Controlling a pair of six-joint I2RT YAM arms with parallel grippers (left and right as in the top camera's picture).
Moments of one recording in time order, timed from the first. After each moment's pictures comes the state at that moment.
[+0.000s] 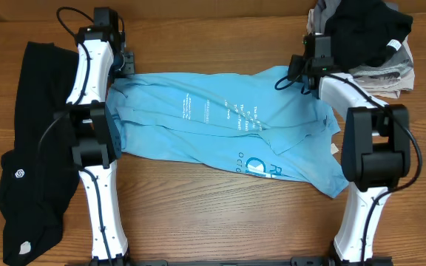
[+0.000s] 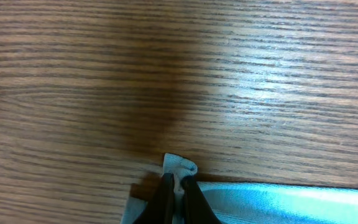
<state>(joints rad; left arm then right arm) 0.07 2.61 2.38 -1.07 -0.08 -0.03 0.07 2.23 1.53 -0.18 0.10 0.23</state>
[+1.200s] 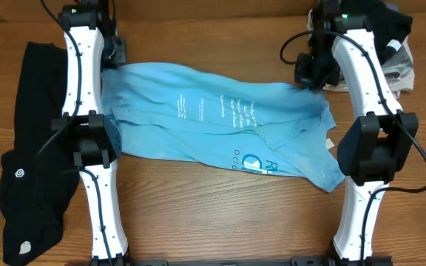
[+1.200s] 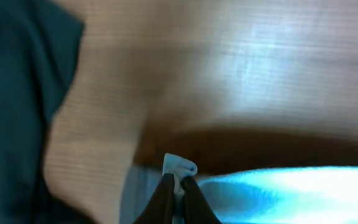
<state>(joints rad) 0.07 2.62 2.74 -1.48 -0.10 -0.03 0.07 2.29 2.20 -1.46 -0.06 0.31</state>
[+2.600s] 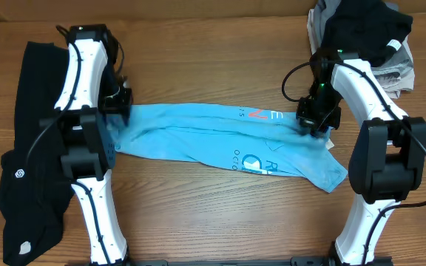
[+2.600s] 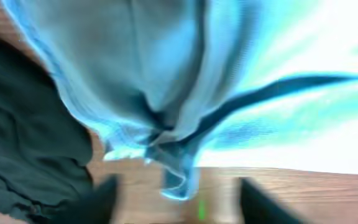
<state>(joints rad) 0.07 2.40 2.16 -1.69 -0.07 0.03 0.06 2.11 1.67 -1.37 -0.10 0.34</state>
